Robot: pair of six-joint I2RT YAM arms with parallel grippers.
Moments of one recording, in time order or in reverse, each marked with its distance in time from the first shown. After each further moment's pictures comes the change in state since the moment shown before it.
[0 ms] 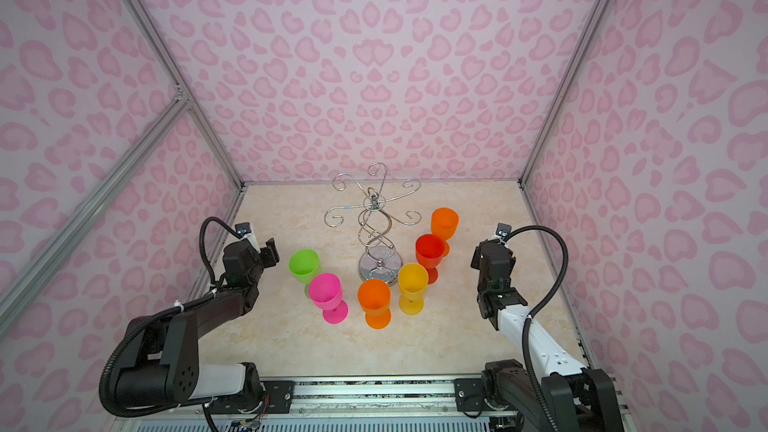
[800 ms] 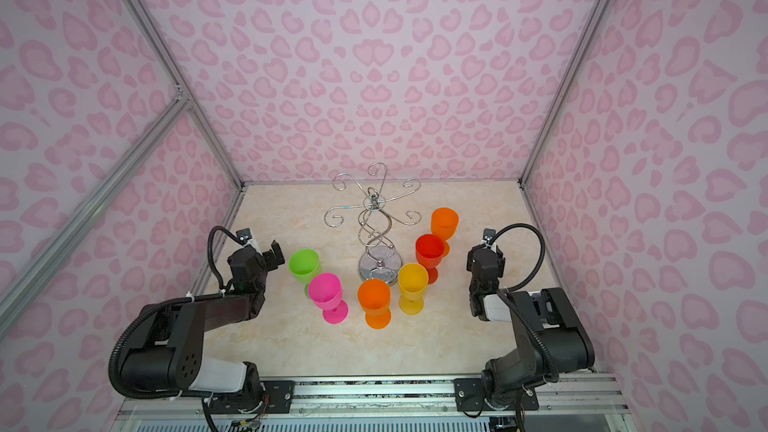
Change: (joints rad) left arm -0.050 0.048 -0.055 0.154 -0.164 -0.014; right arm -0.042 0.423 -0.074 0.587 -0.009 -0.154
